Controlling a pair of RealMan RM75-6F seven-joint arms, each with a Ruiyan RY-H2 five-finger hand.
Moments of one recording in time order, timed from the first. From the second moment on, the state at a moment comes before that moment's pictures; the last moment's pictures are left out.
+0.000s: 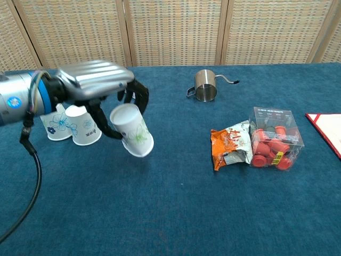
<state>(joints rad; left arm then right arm) -0.83 -1.44 -0.12 -1.50 1.47 0.93 0.27 0.10 -1.14 0.12 -1.46 -1.35 1.37 0.05</state>
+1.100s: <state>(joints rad) -0.71 -1.20 -0.15 -1.36 1.28 0.84 -0.09 0.10 -1.14 0.12 -1.48 -1.36 1.39 0.03</state>
